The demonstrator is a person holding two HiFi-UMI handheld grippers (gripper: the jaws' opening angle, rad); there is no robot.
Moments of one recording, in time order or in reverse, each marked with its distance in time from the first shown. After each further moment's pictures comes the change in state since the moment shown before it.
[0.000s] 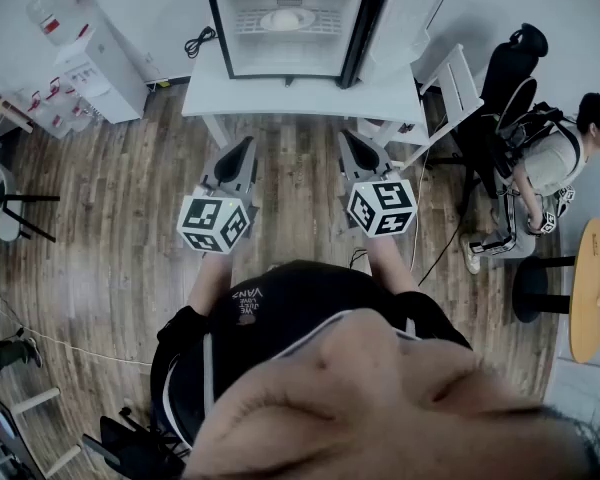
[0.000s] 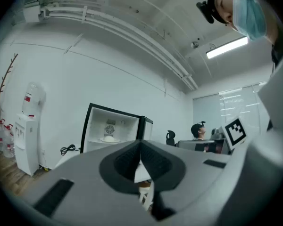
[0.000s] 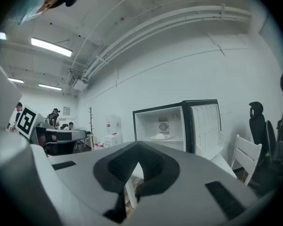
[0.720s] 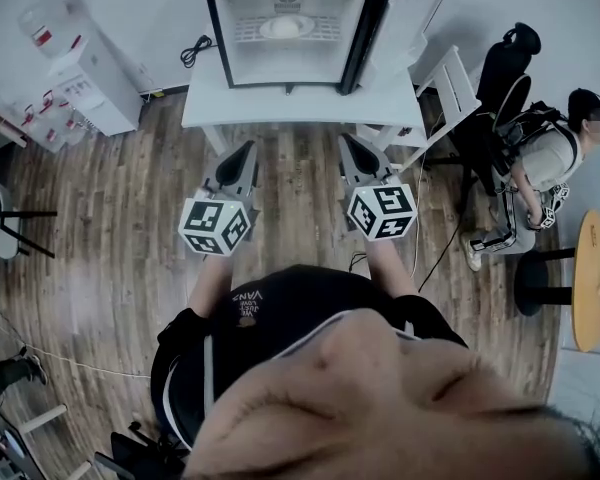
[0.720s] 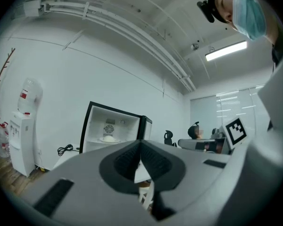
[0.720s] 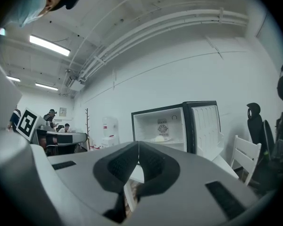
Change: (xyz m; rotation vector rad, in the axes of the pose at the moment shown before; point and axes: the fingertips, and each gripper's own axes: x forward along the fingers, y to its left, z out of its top) left arm 0.007 0.029 0.000 -0.012 0.012 -0.047; right arm 0.020 0.013 0.003 0.011 -0.023 -0.041
